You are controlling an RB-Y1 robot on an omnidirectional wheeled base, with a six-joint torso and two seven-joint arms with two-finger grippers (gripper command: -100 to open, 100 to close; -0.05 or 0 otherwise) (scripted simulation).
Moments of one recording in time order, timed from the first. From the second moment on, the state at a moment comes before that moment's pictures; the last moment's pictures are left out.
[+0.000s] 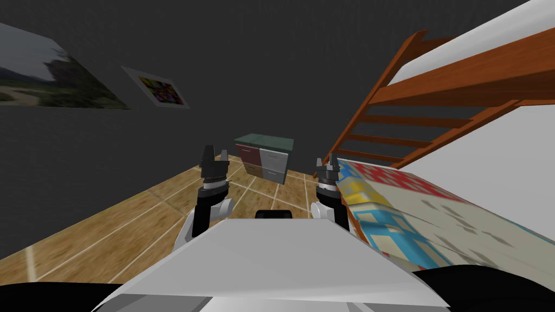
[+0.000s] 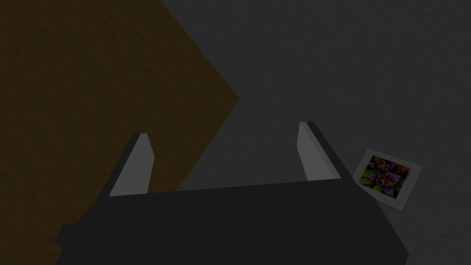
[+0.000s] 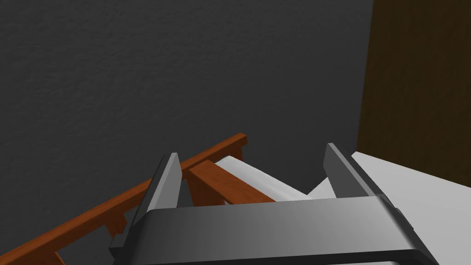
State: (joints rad) left arm 0.48 -0.02 0.05 -2.35 -0.12 -0.53 0.01; right arm 0.54 0.02 0.07 -2.37 -0.05 -0.40 0.08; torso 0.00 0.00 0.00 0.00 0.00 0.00
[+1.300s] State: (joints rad) left arm 0.47 0.05 0.05 -2.33 -0.12 -0.54 0.00; right arm 0.54 0.02 0.07 -2.37 -0.05 -0.40 0.08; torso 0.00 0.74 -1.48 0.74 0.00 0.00
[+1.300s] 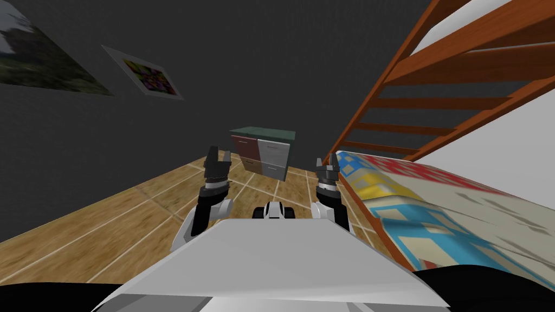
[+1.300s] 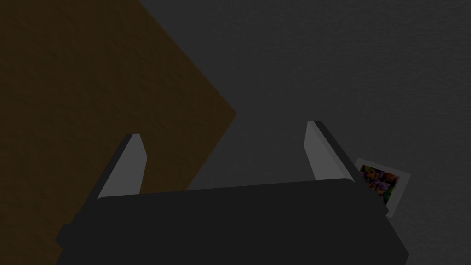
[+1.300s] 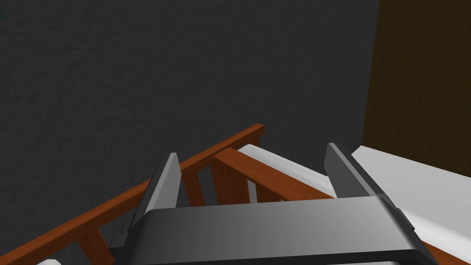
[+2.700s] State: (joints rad) left arm 0.41 0.19 0.05 -1.99 -0.17 -0.74 -0.10; right arm 0.54 0.02 0.07 -2.37 -0.05 -0.40 0.08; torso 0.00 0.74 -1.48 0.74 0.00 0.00
